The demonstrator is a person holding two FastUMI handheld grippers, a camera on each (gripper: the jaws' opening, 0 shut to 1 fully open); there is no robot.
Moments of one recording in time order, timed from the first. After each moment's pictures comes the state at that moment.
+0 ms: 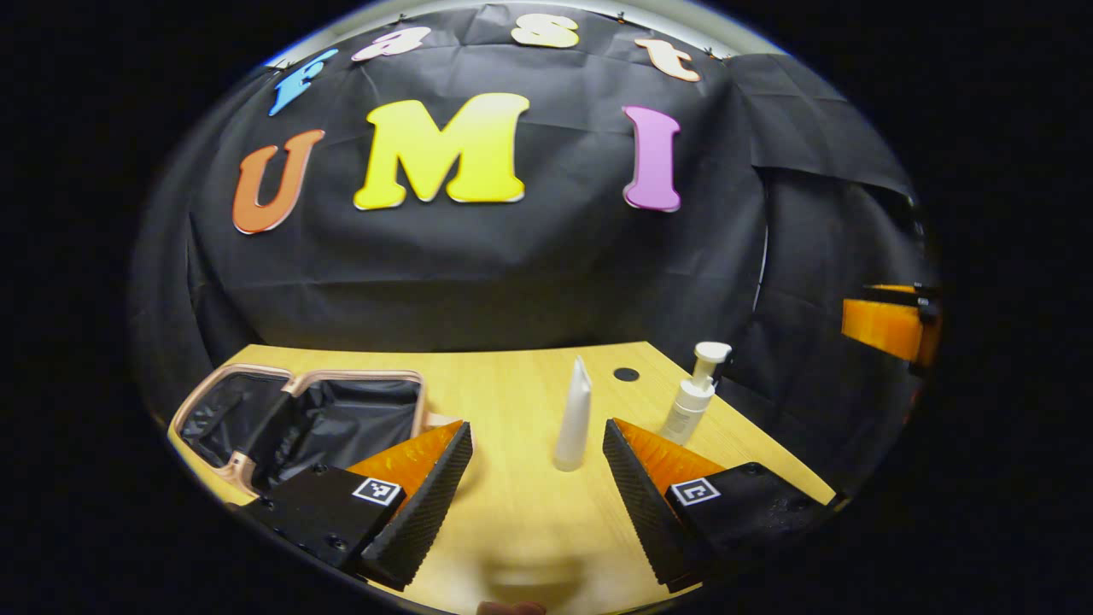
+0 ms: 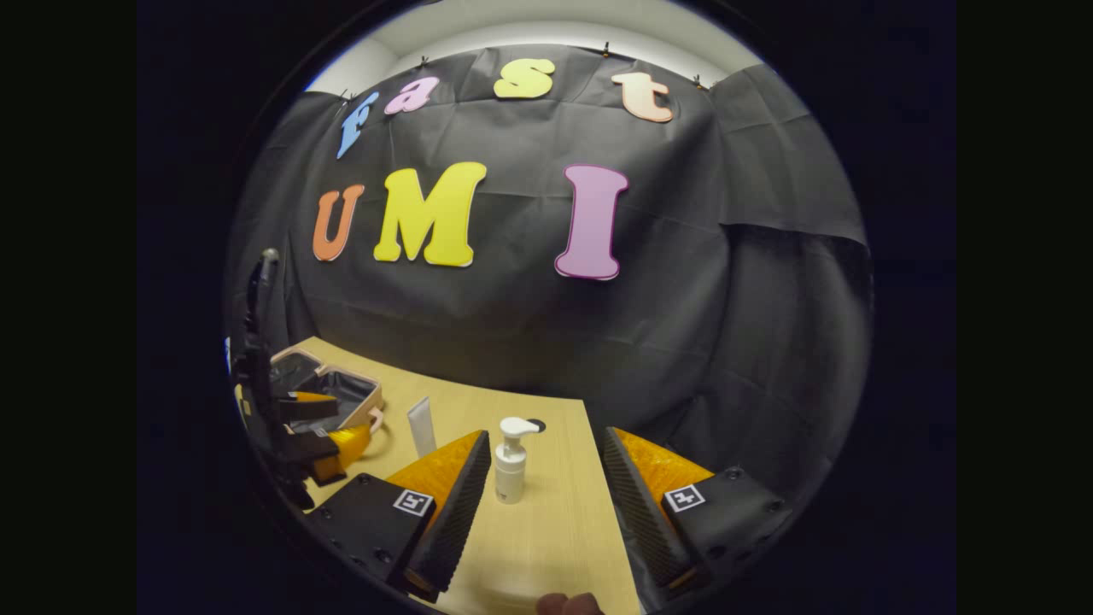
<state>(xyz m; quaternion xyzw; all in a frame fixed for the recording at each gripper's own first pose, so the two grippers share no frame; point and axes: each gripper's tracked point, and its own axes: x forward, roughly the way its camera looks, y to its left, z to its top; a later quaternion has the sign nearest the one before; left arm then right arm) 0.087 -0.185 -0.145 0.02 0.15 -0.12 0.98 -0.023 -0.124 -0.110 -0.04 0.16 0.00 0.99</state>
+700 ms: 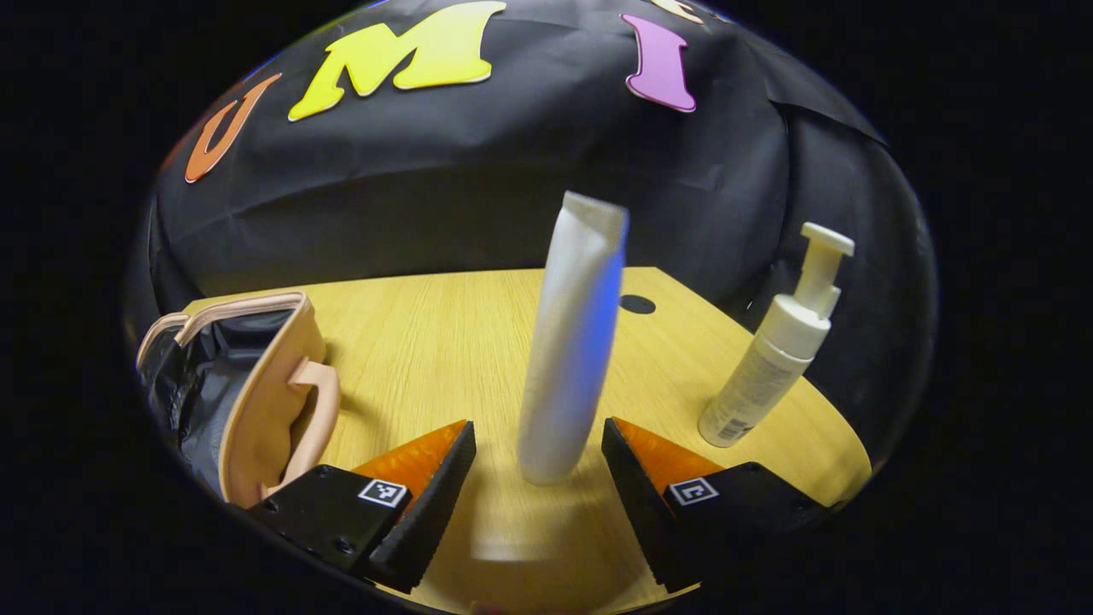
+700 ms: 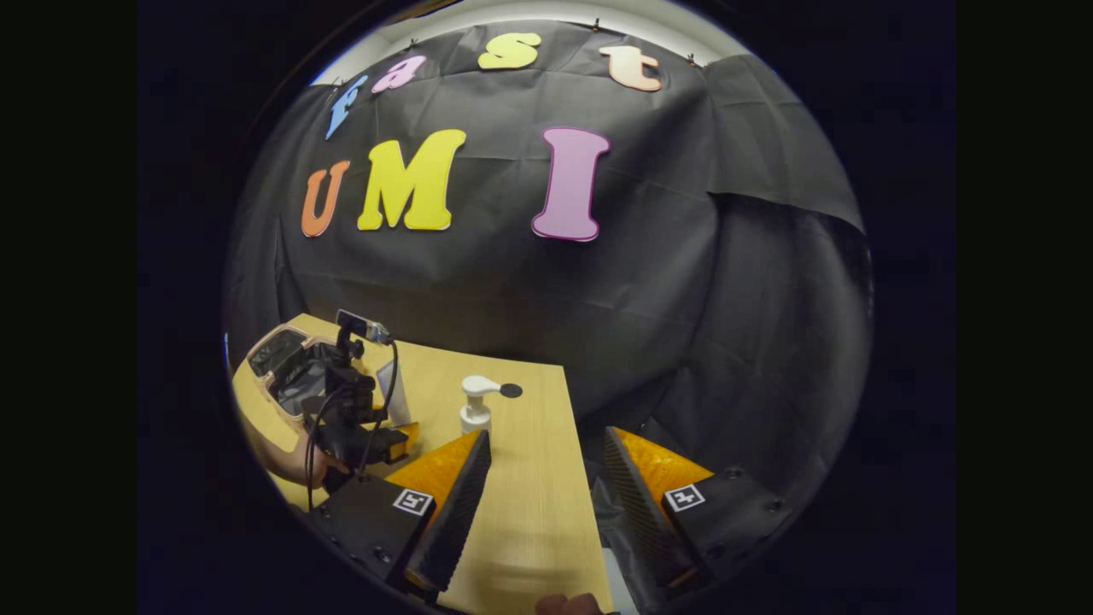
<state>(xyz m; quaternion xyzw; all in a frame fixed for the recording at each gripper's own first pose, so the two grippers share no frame) 0.182 -0.215 -0.277 0.01 0.27 -0.13 0.96 -0.030 -0.164 -0.135 -0.04 0.21 -0.03 0.98</state>
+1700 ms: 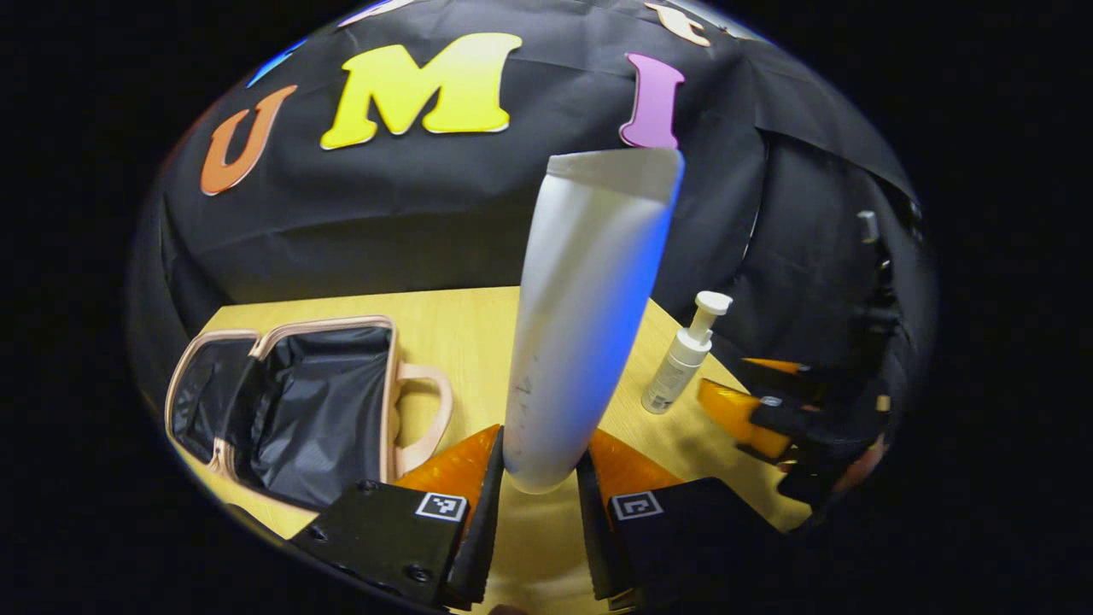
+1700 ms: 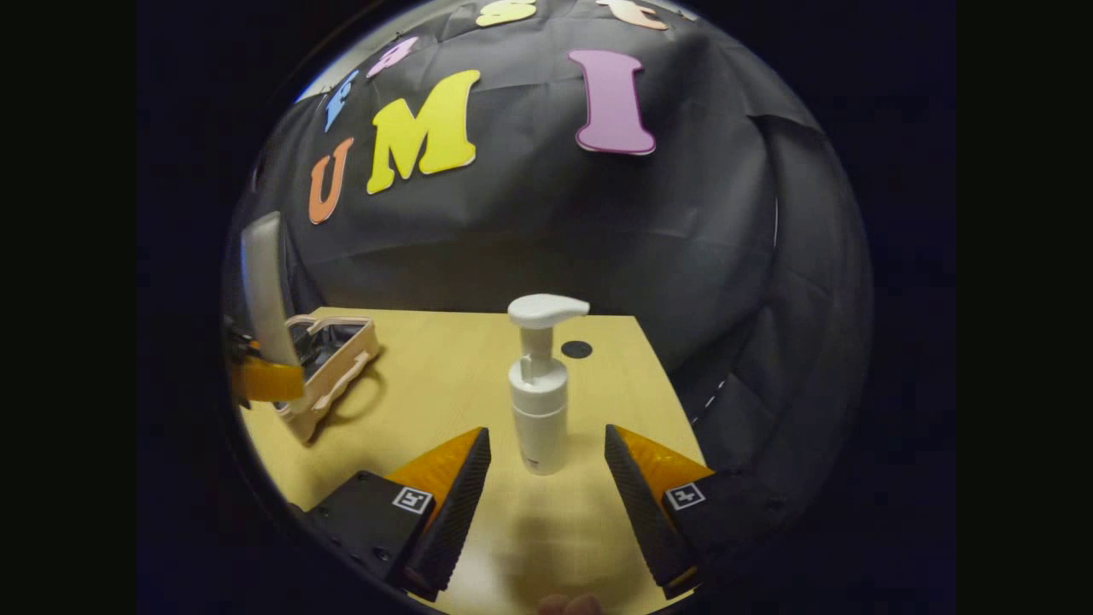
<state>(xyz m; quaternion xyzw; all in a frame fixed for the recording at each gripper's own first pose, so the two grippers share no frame) 0.054 -0.157 -0.154 0.01 0.28 -0.13 0.95 0.066 -0.080 -0.295 0.04 0.28 0.05 0.96</state>
